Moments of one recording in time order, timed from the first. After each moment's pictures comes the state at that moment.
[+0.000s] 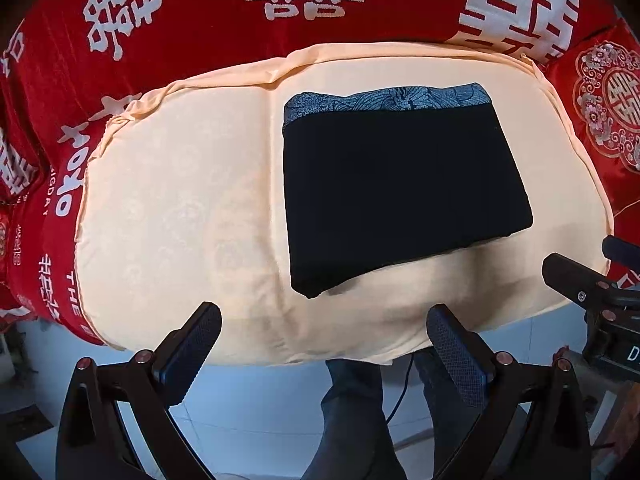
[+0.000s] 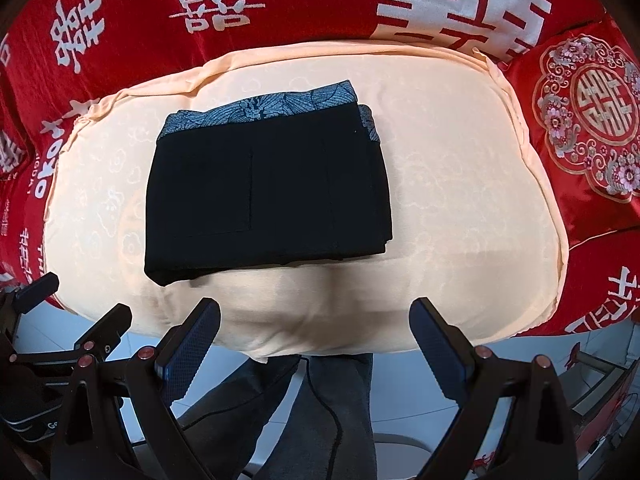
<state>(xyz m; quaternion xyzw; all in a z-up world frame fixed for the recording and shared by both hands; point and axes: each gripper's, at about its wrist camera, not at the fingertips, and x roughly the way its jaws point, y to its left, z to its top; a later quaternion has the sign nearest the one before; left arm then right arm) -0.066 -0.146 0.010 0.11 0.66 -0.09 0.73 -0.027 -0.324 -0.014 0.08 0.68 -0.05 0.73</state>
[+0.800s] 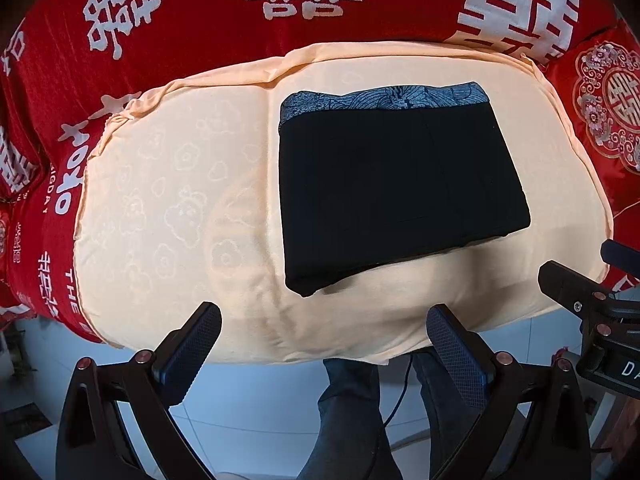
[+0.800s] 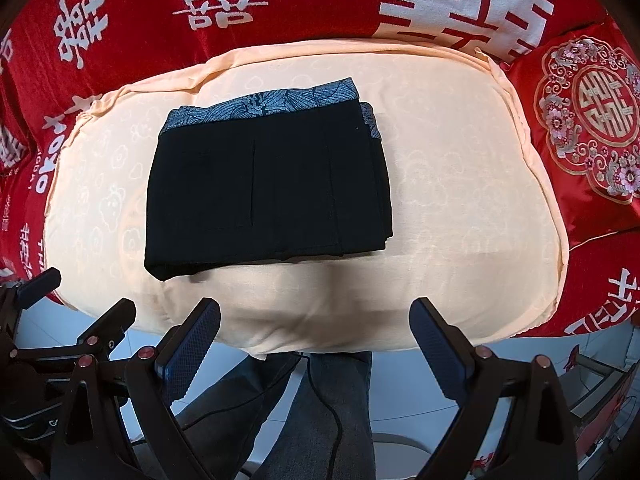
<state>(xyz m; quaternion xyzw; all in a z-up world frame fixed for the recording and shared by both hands) -0.068 -0.148 0.010 0.11 0.67 -0.09 0.73 -0.031 -0.322 -0.014 0.08 0.68 -0.04 0.73</state>
